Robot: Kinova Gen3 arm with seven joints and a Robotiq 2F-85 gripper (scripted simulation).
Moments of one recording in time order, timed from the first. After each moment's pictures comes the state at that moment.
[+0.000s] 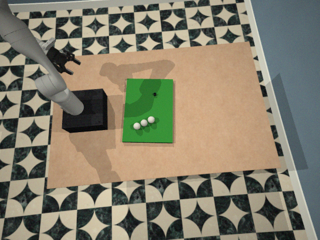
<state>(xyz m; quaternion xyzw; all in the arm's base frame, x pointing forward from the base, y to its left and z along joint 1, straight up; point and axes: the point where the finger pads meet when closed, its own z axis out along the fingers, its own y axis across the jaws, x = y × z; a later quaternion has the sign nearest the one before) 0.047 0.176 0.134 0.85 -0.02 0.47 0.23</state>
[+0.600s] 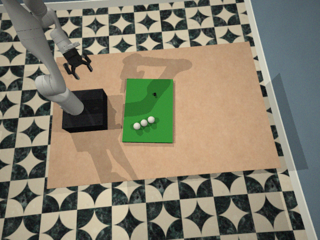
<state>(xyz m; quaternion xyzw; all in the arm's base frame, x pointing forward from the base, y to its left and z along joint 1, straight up) 0.080 0.159 0.091 0.86 -0.26 0.32 0.29</state>
